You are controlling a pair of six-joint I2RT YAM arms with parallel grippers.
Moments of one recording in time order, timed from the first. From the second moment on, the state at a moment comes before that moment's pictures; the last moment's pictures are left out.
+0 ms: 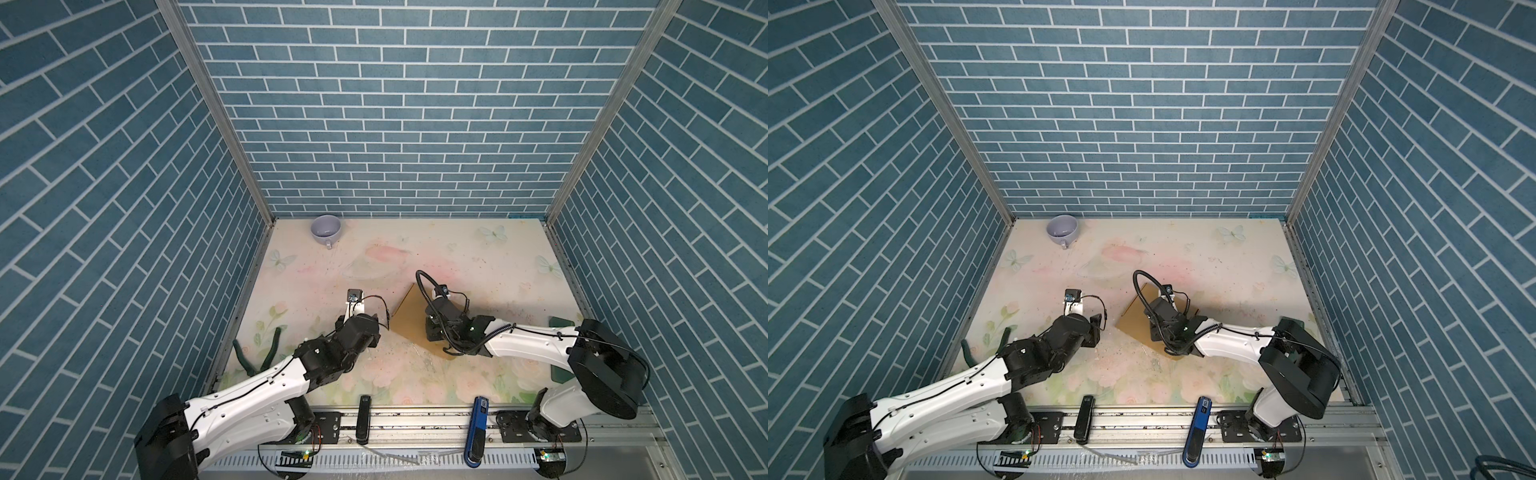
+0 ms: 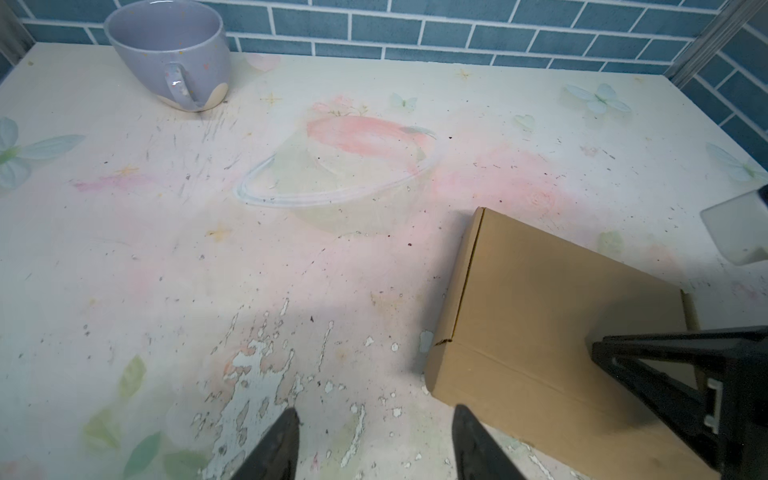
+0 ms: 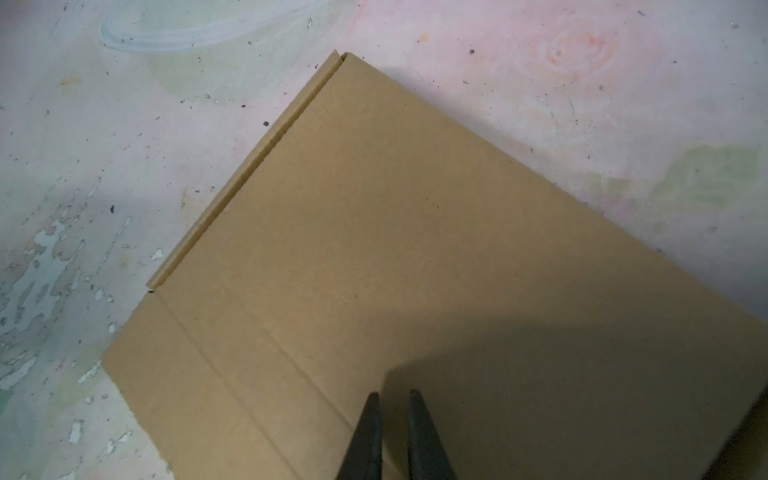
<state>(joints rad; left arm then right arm) -0.89 0.96 0.58 -0.32 -0.51 -0.57 0.96 1.53 0.78 -0.19 0.27 0.68</state>
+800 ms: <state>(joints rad) -0.57 1.69 1.10 -0.34 0.17 -0.14 0.82 1.03 0.71 -0.68 0.31 0.75</state>
